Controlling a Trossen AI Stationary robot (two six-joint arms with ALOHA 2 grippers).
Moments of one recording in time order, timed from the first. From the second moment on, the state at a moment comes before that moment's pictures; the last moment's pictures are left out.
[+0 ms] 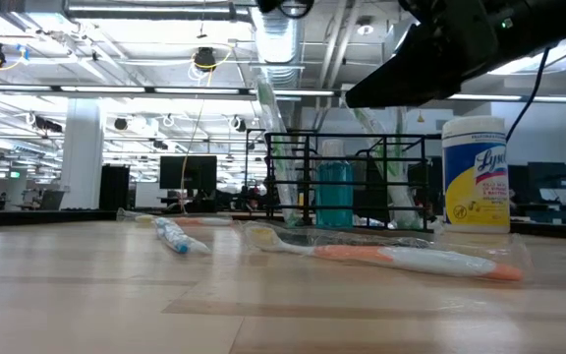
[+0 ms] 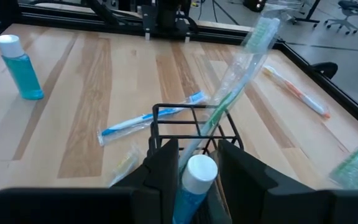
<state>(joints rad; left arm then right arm) -0.22 1.81 1.80 -0.93 0.03 -0.07 0.42 1.49 0.63 0.43 0.60 0.10</state>
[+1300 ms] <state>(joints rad) -0.63 1.80 1.80 -1.20 -0.17 -1.14 0.43 1.49 0.67 0.45 0.60 0.01</state>
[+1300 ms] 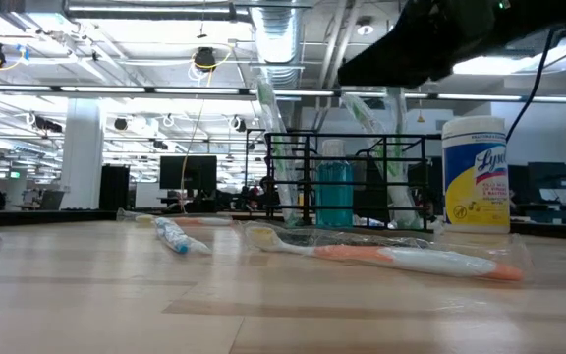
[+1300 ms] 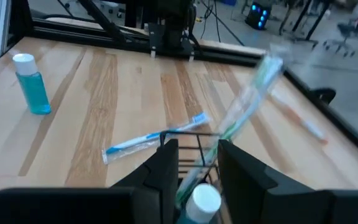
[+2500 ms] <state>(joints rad) -0.65 1.81 1.51 -1.00 -0.03 -1.46 0.49 1.49 0.85 0.08 0.60 -0.03</state>
